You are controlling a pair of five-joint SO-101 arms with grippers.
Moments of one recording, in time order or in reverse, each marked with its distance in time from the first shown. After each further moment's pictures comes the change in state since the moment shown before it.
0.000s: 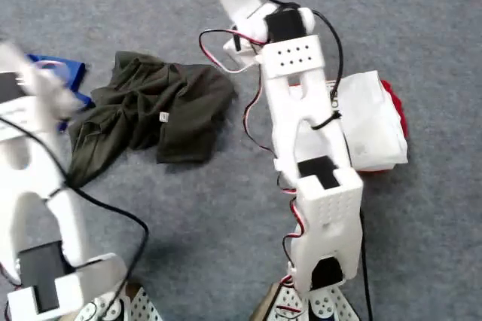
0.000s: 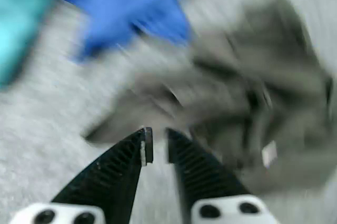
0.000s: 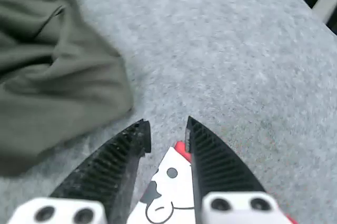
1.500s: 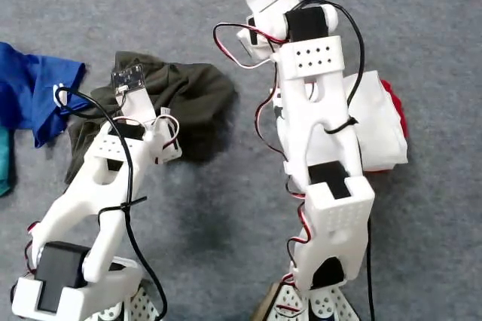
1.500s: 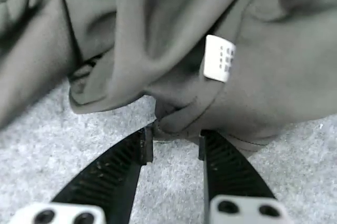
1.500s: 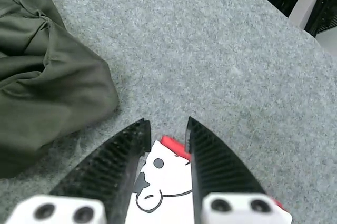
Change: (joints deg) left arm 23.2 -0.5 36.0 -36.1 4.9; right arm 2.5 -5.2 -0.9 2.5 -1.4
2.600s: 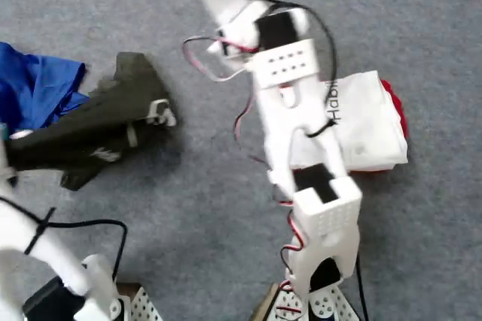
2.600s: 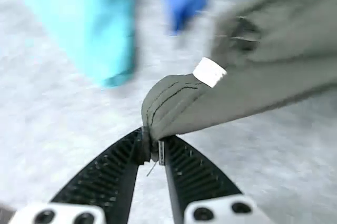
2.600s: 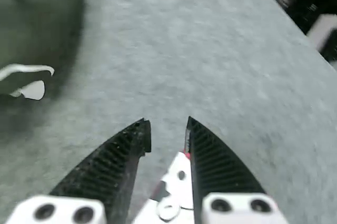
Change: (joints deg) left arm -54.2 -13.5 -42.2 52.5 -51.0; right arm -9.1 1.0 0.0 2.0 4.0
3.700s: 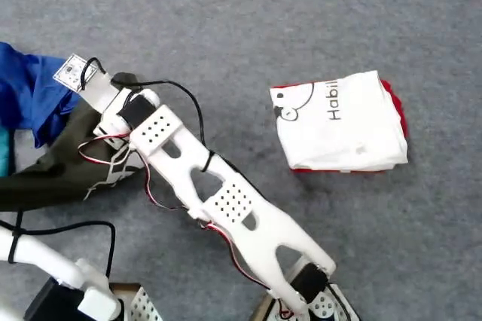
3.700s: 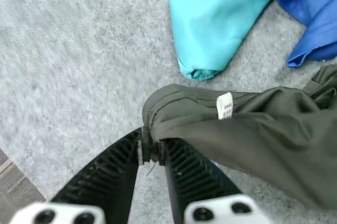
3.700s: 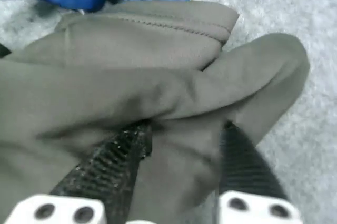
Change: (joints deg) left arm -16.4 -0.3 16.1 -17.0 12.3; right arm -26.6 48.4 -37.7 -7.5 -19.0
